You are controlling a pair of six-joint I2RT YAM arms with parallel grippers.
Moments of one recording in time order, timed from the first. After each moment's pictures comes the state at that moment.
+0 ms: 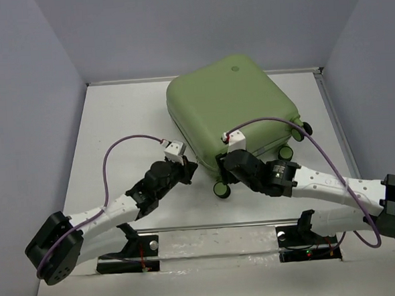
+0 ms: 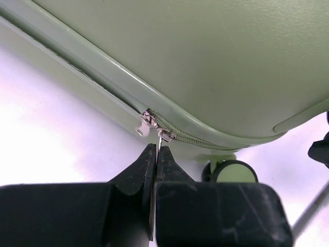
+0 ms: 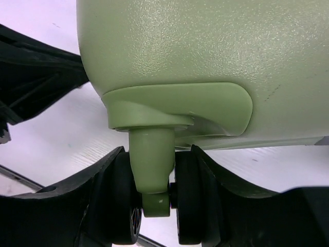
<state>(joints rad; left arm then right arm) -0.85 1.05 0.34 0.45 -0.19 -0.34 1.12 1.22 0.99 -0.54 0.57 0.50</state>
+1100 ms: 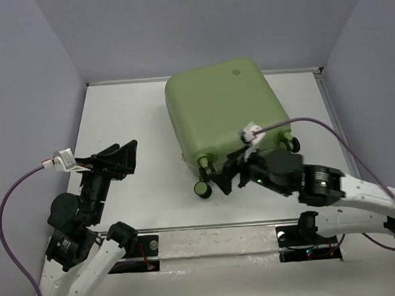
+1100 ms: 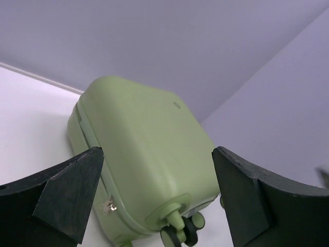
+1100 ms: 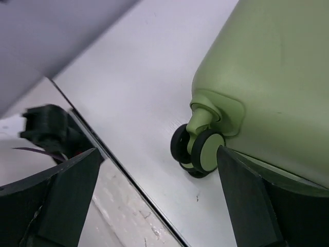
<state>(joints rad) -0.54 0.28 0.79 -0.26 -0.29 -0.64 1.26 1.05 1.07 -0.38 0.40 0.36</state>
